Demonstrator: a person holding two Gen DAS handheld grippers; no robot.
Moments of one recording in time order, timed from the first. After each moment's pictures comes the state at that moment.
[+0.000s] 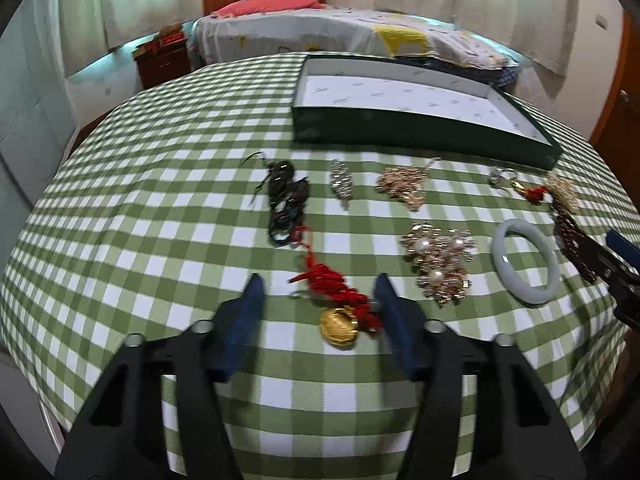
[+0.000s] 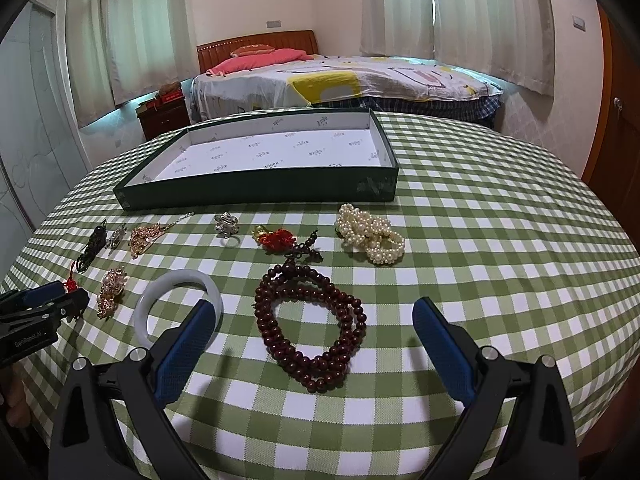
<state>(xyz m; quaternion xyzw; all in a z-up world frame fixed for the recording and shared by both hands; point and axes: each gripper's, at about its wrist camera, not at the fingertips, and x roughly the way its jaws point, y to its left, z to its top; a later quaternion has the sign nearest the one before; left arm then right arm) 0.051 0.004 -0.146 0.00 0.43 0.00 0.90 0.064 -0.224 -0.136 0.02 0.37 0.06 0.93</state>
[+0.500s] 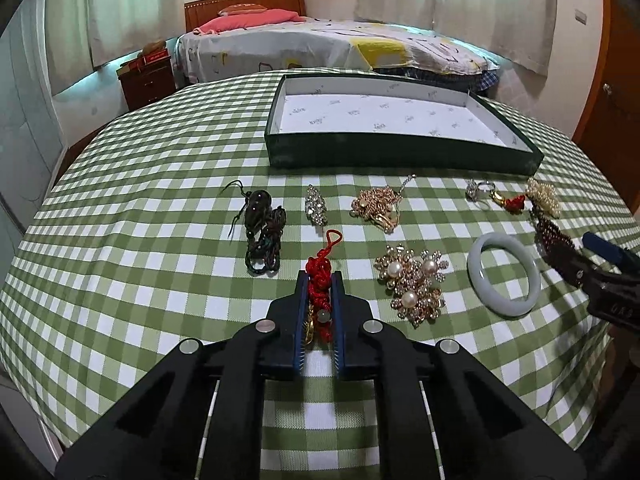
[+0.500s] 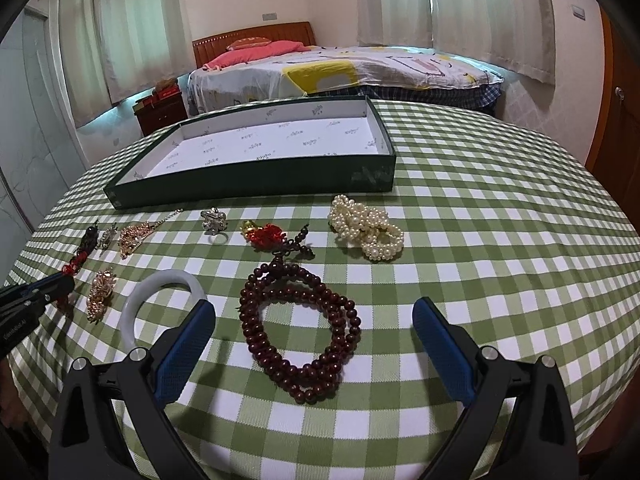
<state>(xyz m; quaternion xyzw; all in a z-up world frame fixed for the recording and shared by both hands) 0.060 -0.002 -0.135 0.00 0.41 -0.02 0.91 0.077 -0.229 -0.143 0.03 0.39 0.07 0.92</state>
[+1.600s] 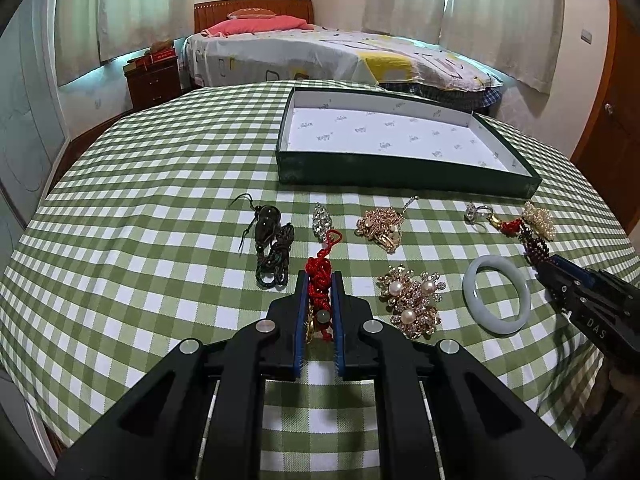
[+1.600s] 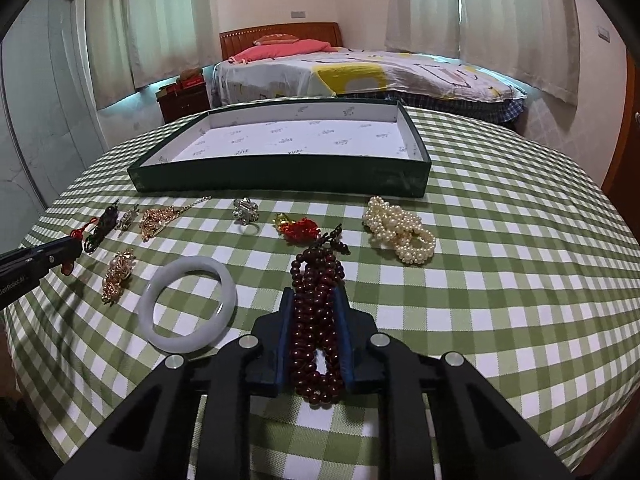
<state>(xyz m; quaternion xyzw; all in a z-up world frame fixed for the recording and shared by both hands) 0.058 0.006 -0.124 -0.02 0.39 -0.02 0.92 0.068 -0.215 -0.140 0.00 0.38 0.10 0.92</state>
